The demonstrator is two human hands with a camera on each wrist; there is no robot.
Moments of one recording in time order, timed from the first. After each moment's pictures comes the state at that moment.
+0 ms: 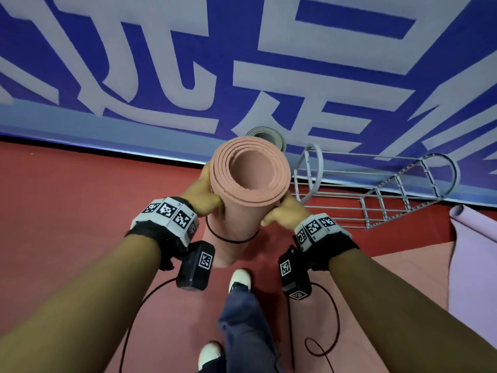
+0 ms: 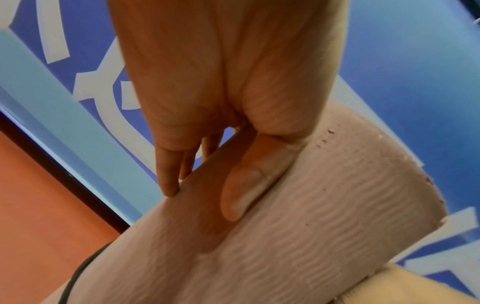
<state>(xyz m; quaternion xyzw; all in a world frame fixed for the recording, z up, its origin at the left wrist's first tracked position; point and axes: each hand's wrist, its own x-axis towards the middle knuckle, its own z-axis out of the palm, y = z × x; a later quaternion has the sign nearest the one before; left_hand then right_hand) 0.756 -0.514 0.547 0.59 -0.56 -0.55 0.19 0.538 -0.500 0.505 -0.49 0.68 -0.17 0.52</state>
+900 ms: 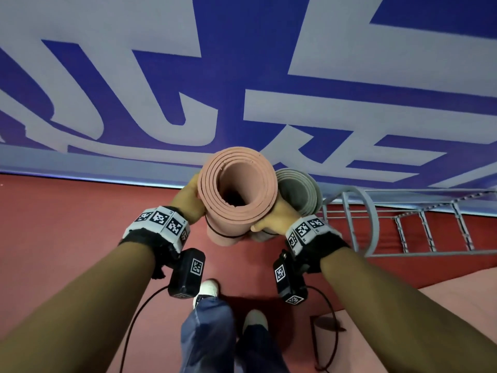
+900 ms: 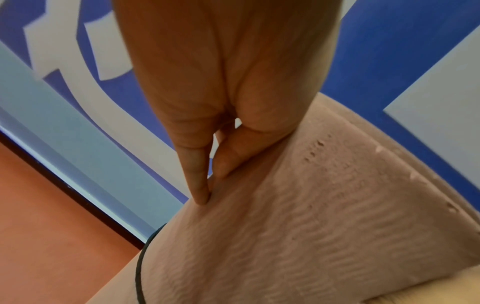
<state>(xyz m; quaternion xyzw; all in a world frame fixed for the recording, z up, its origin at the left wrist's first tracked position) 0.805 -0.816 0.401 0.63 -0.59 -0.49 0.15 0.583 -0.785 0.390 -0.49 0.66 -0.13 0.55</state>
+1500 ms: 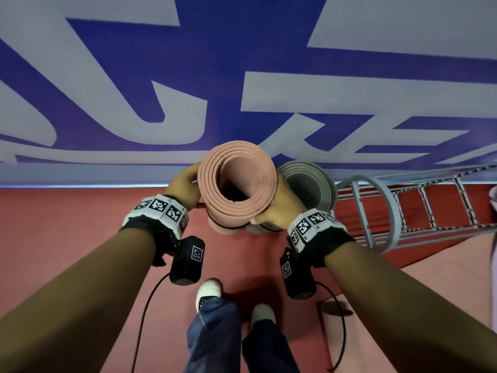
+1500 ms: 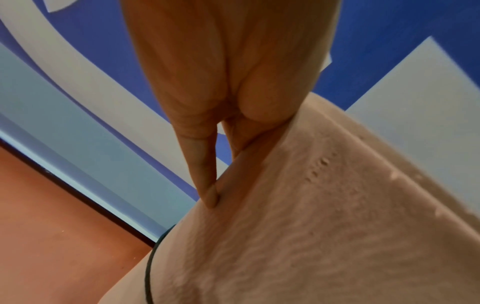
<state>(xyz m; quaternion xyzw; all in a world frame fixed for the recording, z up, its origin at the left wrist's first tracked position) 0.802 -0.891 0.344 0.64 -0.44 -0.60 0.20 0.593 -0.834 0.344 -0.53 0.70 -0.14 0.46</state>
